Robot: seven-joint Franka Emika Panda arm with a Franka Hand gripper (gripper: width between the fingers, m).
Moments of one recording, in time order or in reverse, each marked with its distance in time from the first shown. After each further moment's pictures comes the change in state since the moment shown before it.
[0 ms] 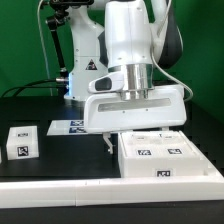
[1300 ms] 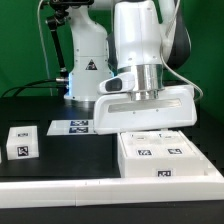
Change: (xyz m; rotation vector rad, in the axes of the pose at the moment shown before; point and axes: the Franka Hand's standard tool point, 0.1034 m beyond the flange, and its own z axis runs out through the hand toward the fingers) arm 0.009 -0.018 0.002 0.008 0.017 -0.020
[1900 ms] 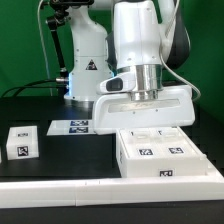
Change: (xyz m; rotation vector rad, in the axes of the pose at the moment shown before) arm -0.003 0.002 0.000 -0.001 -0.008 -0.066
